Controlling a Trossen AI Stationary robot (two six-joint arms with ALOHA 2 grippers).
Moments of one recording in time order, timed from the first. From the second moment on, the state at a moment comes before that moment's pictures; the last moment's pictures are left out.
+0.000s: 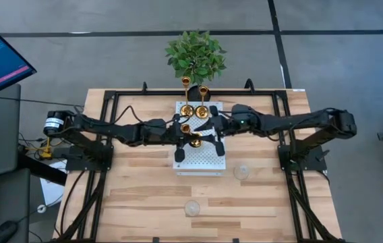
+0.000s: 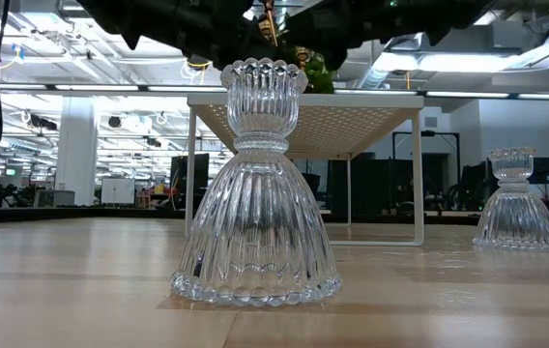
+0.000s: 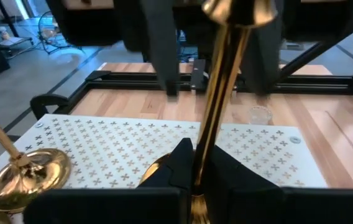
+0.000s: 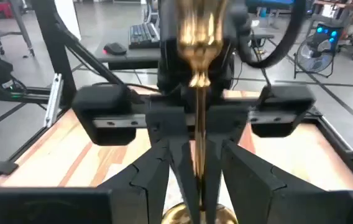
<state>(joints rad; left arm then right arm) -0.01 1.28 0.81 0.41 -0.12 0.07 -0.11 1.40 0.89 0.32 -0.22 -0.06</state>
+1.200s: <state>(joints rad) -0.01 1.28 0.81 0.43 -0.11 0.07 -0.08 1.48 0.89 0.51 -0.21 -0.06</state>
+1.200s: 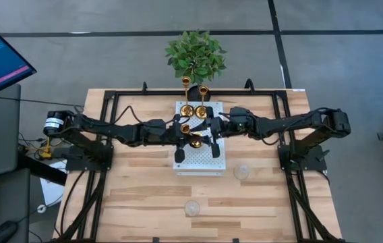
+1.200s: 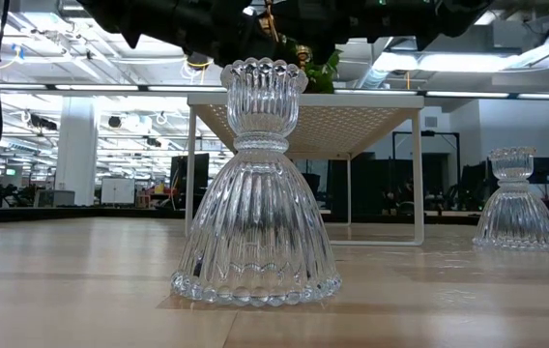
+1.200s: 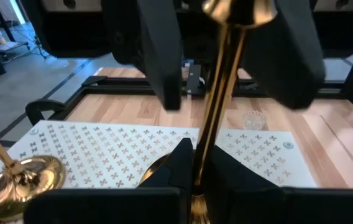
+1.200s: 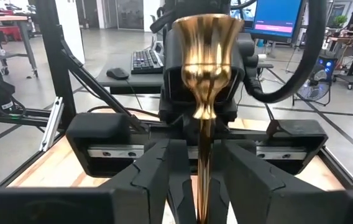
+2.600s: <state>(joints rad) -0.01 1.30 0.81 0.50 -0.10 0.07 -0.08 1.48 0.89 0.51 -0.19 -0.11</state>
